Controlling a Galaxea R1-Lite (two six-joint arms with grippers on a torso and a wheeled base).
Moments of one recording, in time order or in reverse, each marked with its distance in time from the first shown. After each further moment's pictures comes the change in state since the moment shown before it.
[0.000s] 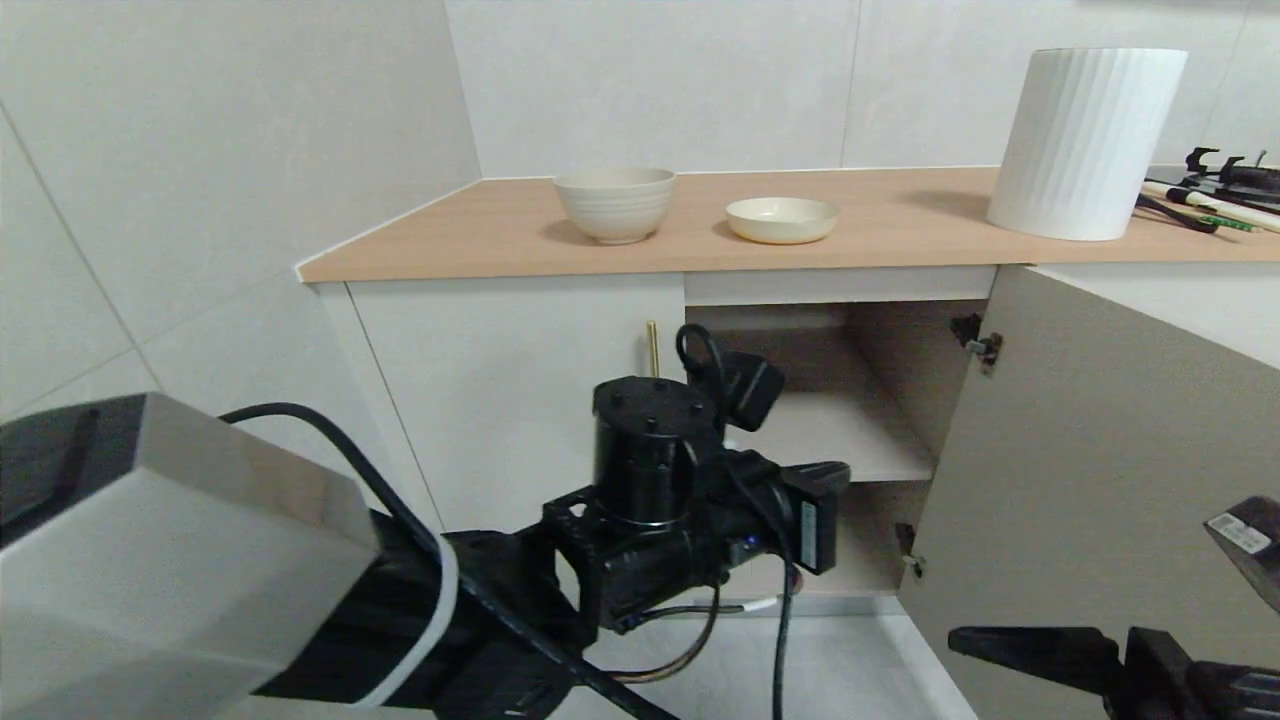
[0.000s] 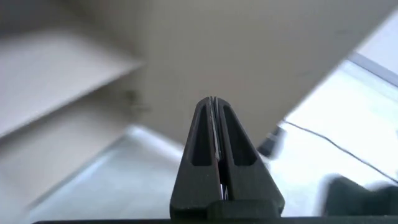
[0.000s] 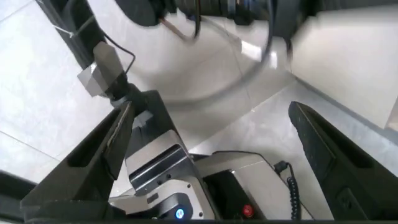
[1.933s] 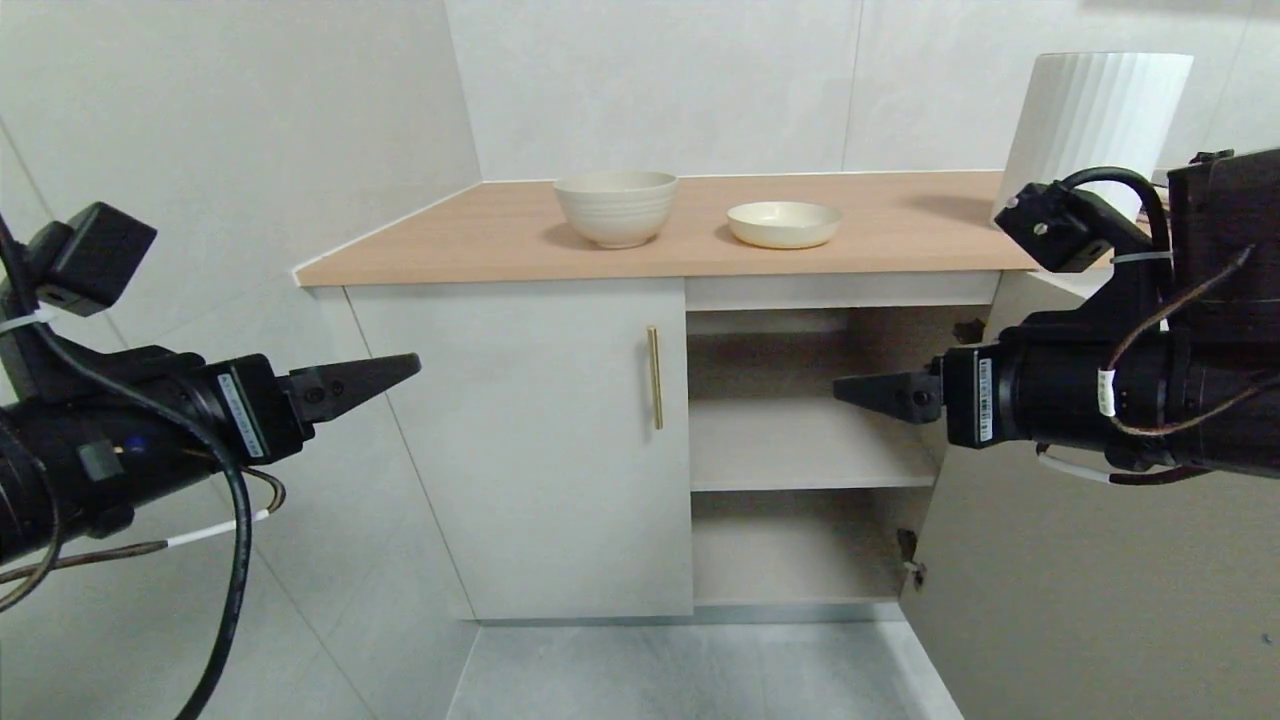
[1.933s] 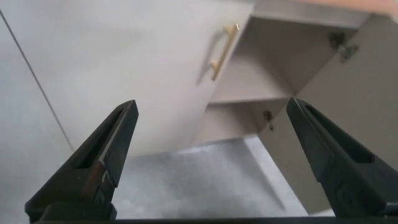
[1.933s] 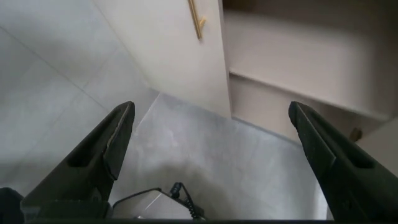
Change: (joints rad) left arm 0.643 -0.776 0.214 0.620 -0.007 0.040; right arm -0.095 0.301 -0.879 0.806 -0.504 -0.123
